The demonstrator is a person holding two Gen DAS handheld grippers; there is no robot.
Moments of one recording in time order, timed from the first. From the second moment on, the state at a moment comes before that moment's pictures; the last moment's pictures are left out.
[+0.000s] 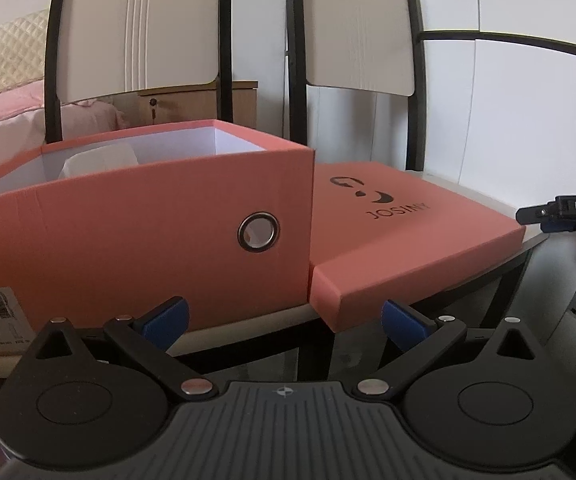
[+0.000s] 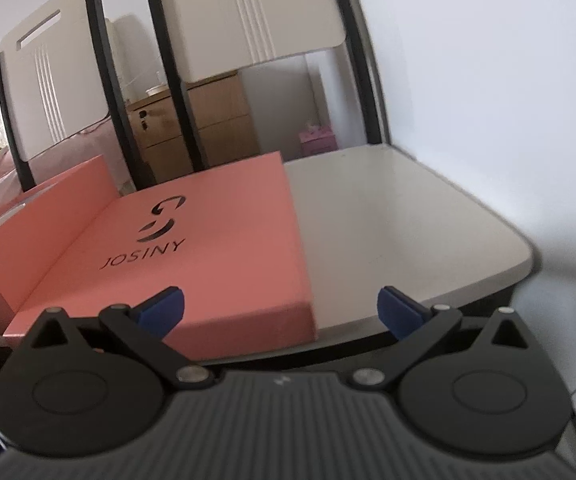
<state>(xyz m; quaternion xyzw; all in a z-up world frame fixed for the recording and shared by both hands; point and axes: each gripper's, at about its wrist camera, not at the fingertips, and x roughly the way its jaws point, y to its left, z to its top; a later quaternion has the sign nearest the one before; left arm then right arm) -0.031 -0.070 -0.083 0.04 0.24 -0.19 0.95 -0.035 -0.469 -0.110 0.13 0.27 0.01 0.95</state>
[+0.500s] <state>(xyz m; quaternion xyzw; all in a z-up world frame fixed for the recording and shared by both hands) -0.027 -0.076 -0.085 0.04 0.24 -0.21 0.95 -0.032 -0.436 -0.109 0.11 0.28 0.07 0.95</state>
